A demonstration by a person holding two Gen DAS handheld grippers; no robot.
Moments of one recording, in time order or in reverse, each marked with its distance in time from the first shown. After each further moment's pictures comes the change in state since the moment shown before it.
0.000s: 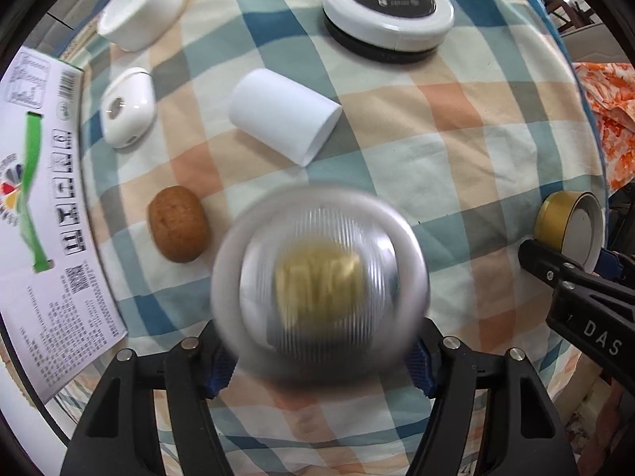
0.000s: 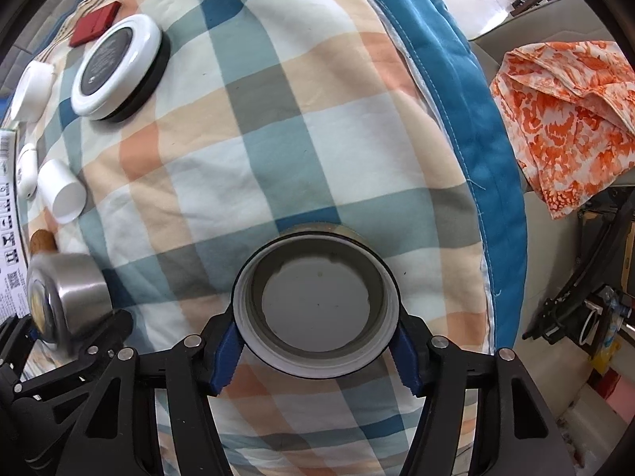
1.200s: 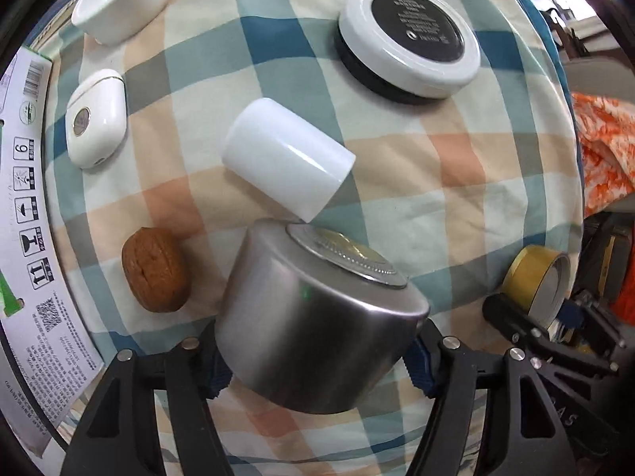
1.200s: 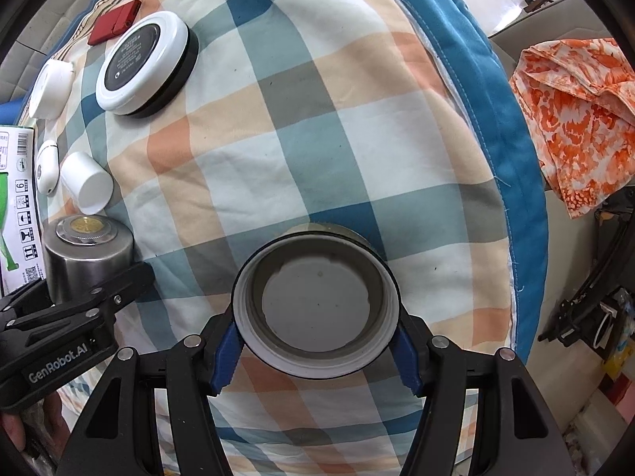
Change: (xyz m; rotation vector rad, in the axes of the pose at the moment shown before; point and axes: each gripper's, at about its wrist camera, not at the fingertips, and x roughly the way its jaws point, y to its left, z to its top) left arm 0.021 0.029 0.051 -0.032 0.052 -0.150; right arm 0.003 0.003 0.000 -0.006 0.018 0.061
